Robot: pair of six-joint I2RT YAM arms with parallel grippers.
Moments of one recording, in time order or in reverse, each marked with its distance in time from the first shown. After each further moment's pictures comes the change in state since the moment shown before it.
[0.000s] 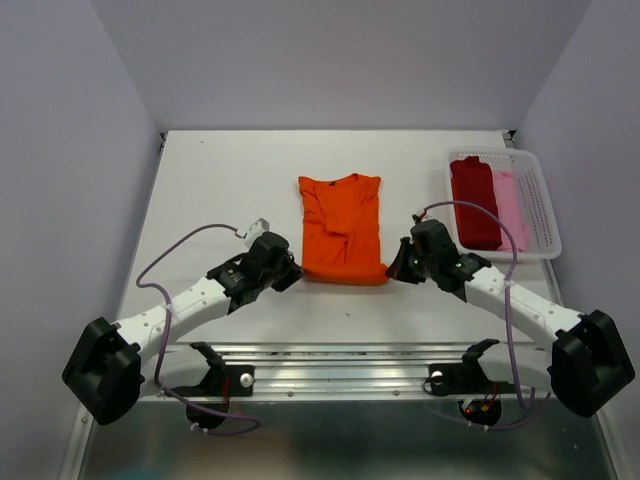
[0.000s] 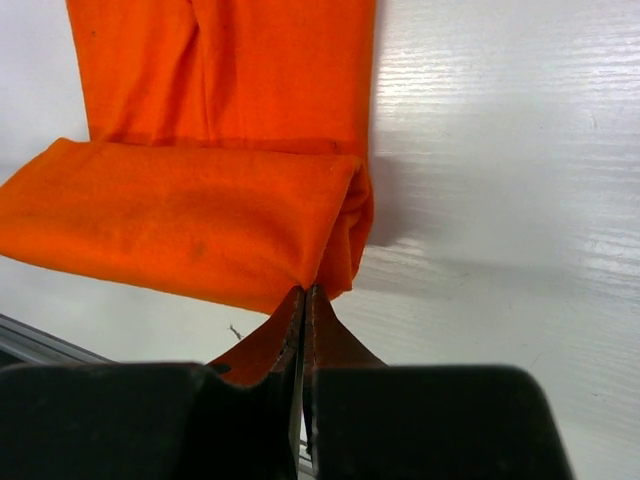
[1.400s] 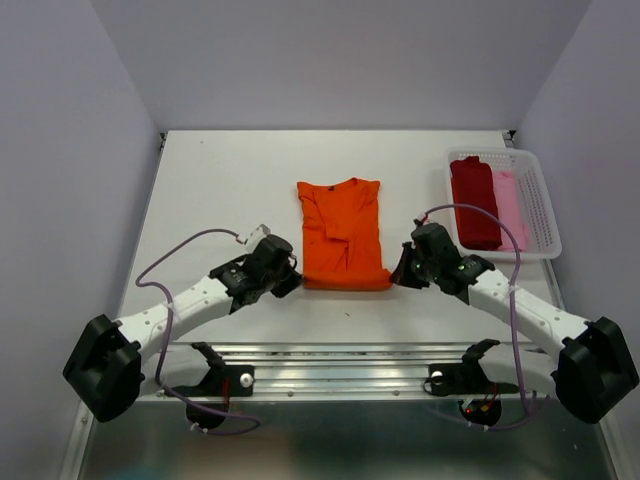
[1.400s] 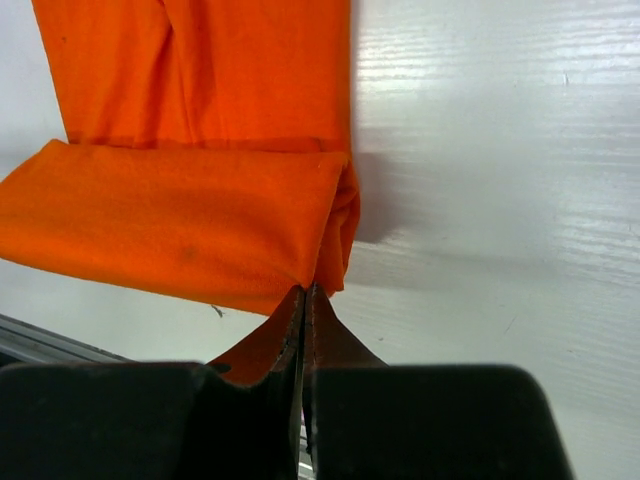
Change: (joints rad) left arm -0.029 0.003 0.008 -0.088 0.008 -0.051; right arm 0.014 -0.048 -0.006 -0.095 0.015 -0.002
